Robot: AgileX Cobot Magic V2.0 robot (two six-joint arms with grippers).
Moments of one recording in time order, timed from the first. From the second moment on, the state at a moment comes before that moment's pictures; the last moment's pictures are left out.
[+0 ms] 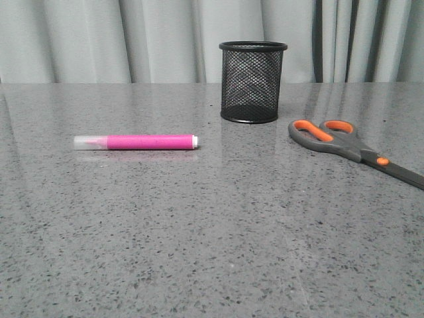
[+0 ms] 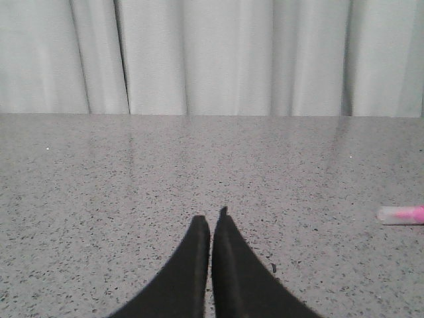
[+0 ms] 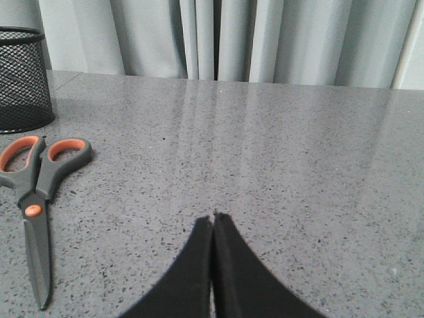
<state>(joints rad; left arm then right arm) -0.05 0.00 0.00 -0.06 0.09 0.10 -0.02 -0.01 0.01 -0.02 0.16 -0.05</state>
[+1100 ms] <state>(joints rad) -0.05 0.00 0.00 -0.06 0.09 0.10 -0.02 -0.01 0.01 -0.02 0.13 -0.05</state>
